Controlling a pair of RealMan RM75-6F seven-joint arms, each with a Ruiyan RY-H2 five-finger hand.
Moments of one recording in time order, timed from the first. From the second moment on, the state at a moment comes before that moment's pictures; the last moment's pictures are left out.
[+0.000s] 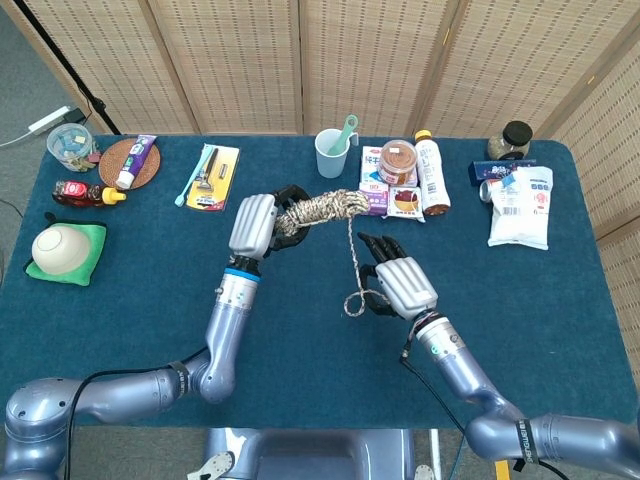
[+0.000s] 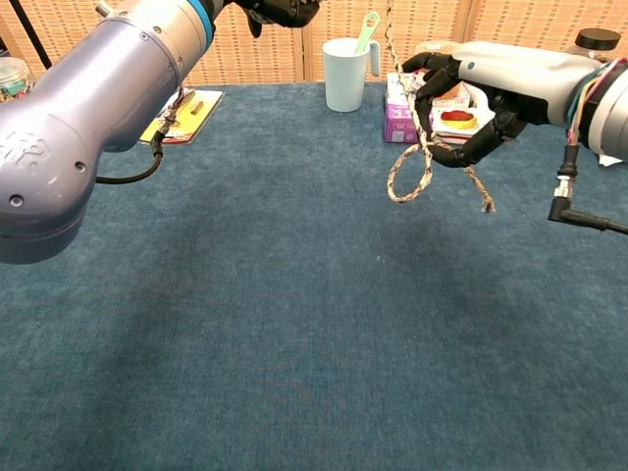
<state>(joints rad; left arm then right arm) -0.97 -1.87 -0.53 -1.34 1.02 1.22 0.10 0.76 -1.42 0.15 -1.72 -1.08 1.09 -0.23</state>
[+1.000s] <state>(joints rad) -0.97 -1.85 -0.58 -1.38 0.97 1.24 0.11 0.66 -1.49 0.04 -1.52 -1.13 0.99 -0.25</state>
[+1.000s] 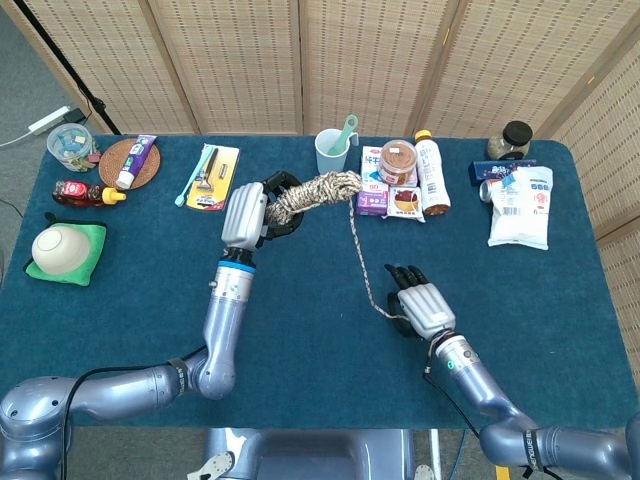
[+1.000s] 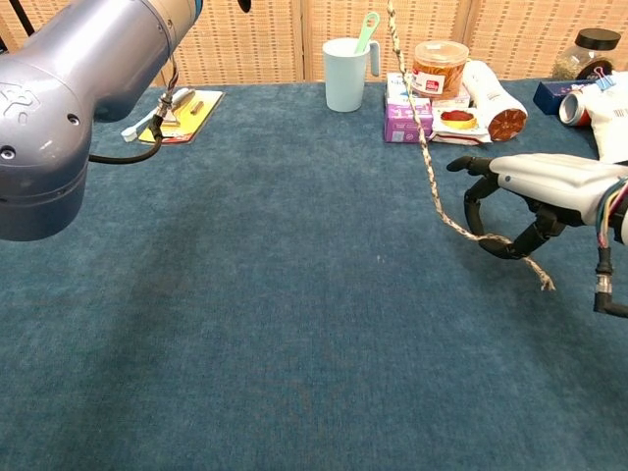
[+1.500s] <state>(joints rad) -0.99 -1.91 -0.52 -1.23 1.00 1.22 0.12 0.62 -1.39 0.01 -1.75 -1.29 1.05 -0.27</state>
